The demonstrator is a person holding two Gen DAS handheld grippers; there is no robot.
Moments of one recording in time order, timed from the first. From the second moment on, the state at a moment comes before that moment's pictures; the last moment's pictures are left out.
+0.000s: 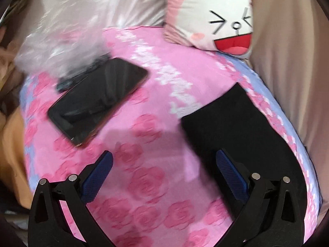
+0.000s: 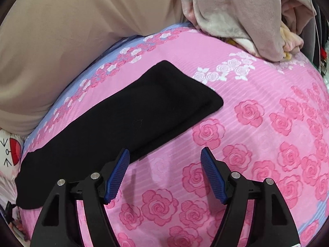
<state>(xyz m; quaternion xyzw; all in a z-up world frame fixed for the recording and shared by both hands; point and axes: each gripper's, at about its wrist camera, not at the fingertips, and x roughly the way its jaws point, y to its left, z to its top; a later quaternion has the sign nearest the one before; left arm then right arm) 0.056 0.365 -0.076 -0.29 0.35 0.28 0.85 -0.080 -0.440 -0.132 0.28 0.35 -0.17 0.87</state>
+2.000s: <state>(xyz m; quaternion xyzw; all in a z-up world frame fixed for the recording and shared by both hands) 0.075 0.076 -0.062 -0.02 0.32 0.11 0.94 -0.047 -0.539 -0.127 0.31 0.33 -0.19 0.87</state>
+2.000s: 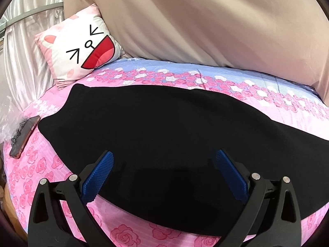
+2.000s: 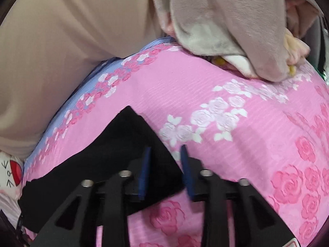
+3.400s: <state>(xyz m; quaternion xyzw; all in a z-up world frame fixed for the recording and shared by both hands) 0.097 0.126 -0.069 -0.23 0.43 -0.11 0.87 0.104 -0.112 -0.067 0.13 0.42 0.20 0.87</state>
